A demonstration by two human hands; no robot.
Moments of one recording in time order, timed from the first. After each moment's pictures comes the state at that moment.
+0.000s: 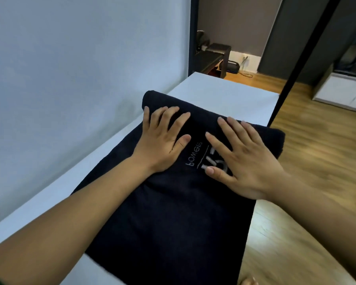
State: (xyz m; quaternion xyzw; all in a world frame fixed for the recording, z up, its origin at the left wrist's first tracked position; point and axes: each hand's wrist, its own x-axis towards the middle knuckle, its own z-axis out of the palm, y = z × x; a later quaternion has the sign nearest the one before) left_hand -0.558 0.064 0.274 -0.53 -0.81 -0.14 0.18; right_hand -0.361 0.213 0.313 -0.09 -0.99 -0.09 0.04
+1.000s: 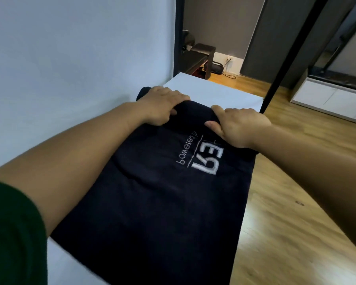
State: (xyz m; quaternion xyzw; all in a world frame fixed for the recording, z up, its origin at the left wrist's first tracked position) left_hand -0.647 0.167 0.318 -0.62 -0.79 -0.02 0.04; right_hand -0.427 0.293 0.341 -0.19 -0.98 -0.10 -0.01
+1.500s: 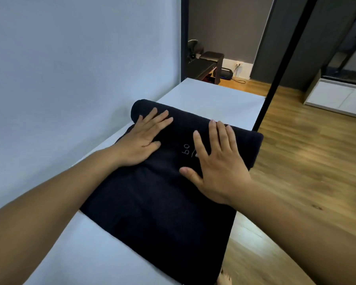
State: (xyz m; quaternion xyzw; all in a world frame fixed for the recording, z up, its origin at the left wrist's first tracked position) left_hand -0.580 0.030 0.294 -0.60 -0.78 -0.18 -0.04; right_hand -0.363 0.164 0.305 -0.18 -0.98 -0.07 0.06
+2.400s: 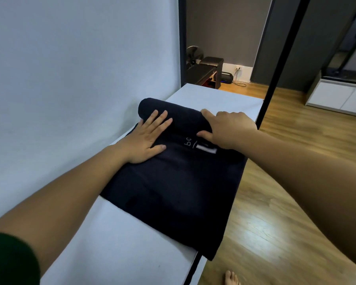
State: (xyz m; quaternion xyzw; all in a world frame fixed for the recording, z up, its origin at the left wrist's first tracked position) left_hand -0.608 0.045 0.287 -0.61 -0.79 -0.06 0.00; right_hand -0.416 0.244 0.353 -0.20 -0.98 -0.09 0.01
